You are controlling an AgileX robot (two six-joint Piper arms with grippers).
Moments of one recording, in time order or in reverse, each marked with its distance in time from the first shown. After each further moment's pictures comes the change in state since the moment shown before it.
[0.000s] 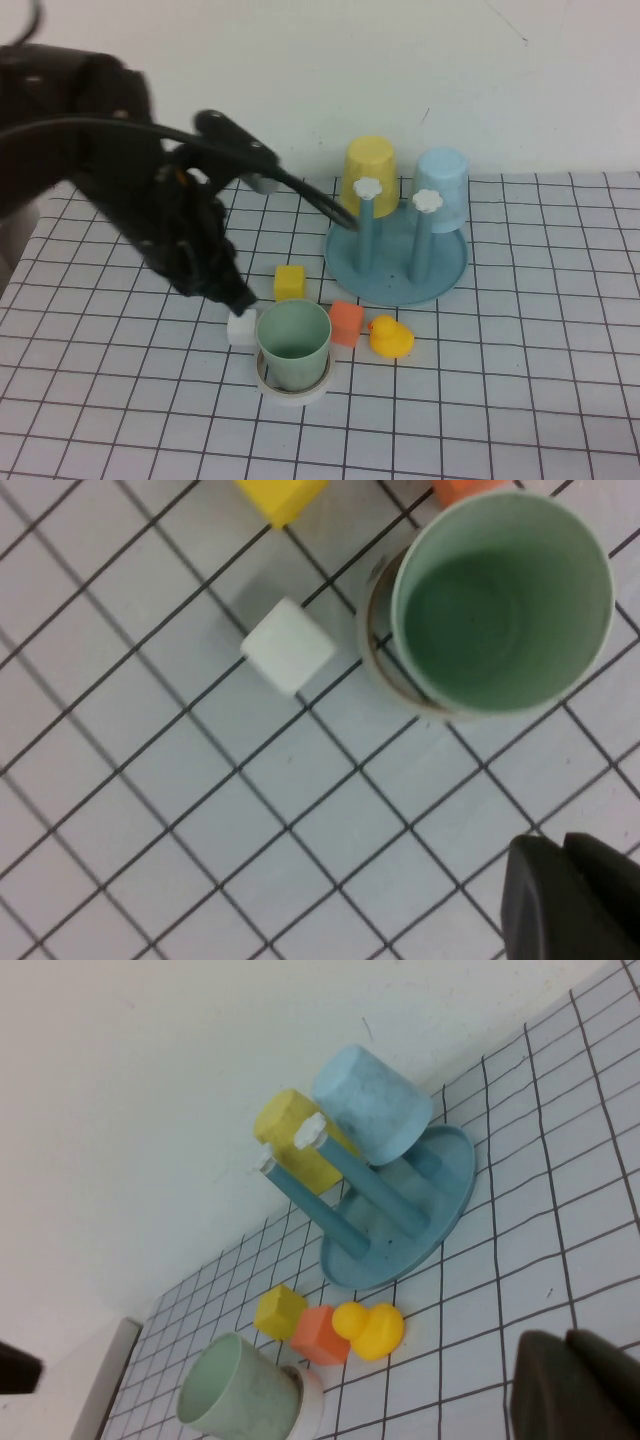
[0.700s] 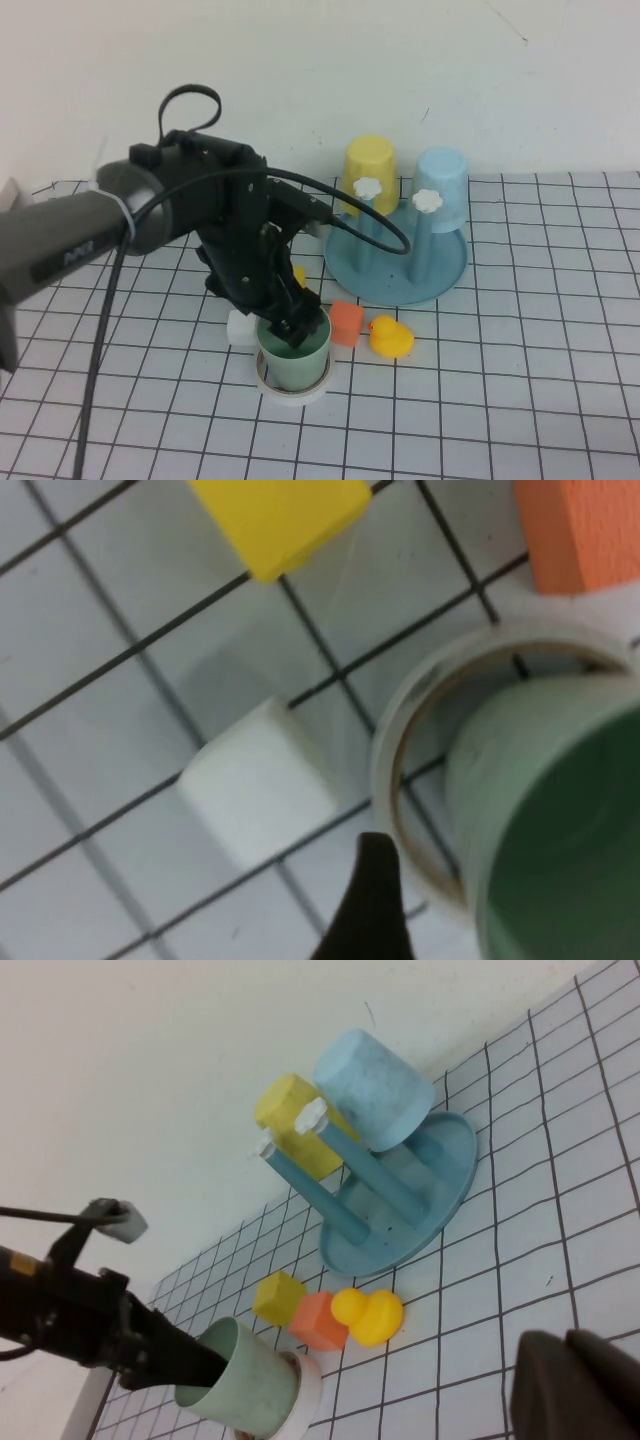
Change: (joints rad) right arm 0.000 0.000 0.000 0.000 0.018 -0.009; left arm -0.042 0.357 -0.094 0.011 -0.158 -0.190
